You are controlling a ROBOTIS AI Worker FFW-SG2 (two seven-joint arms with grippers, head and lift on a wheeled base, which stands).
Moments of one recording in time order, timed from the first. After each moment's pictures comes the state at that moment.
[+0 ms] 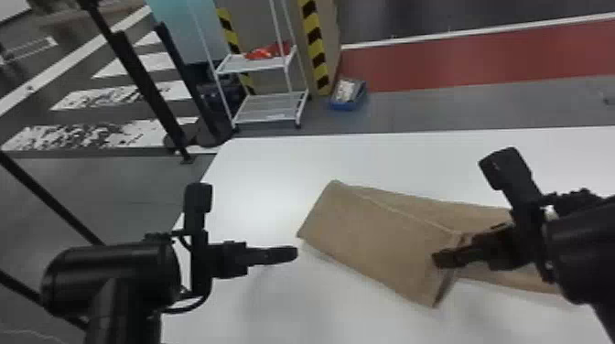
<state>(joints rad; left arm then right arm) 0.07 0.17 0.35 -2.05 -0.08 1.39 -0.89 -0.25 0.00 0.31 -1.73 0.39 1.31 0.83</state>
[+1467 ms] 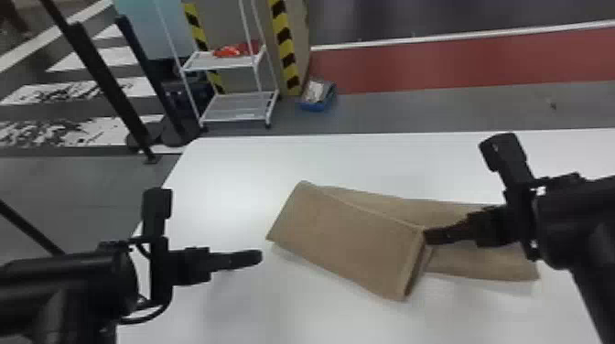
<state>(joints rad) 0.07 0.17 0.37 -2.03 -0.07 1.37 -0.88 -0.29 0.00 0.18 -1.67 0.39 1.29 0.86</state>
